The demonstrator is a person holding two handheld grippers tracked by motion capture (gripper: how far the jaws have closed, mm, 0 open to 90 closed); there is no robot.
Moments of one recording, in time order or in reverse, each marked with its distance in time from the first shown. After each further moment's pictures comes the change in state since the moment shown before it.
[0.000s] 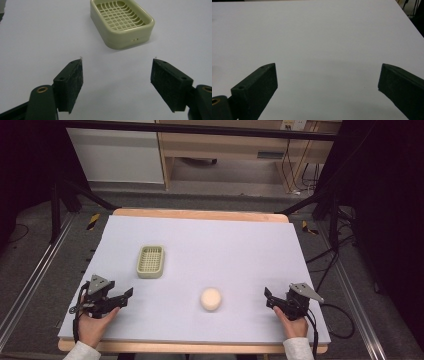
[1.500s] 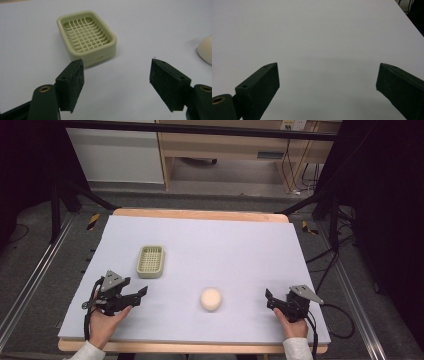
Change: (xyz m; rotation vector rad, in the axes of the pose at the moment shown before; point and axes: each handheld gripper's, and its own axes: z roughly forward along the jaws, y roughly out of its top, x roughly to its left) left arm -0.037 0.029 0.000 -0.019 -0.103 0.061; right arm -0.001 -0.006 0.000 0.017 -0.033 0.009
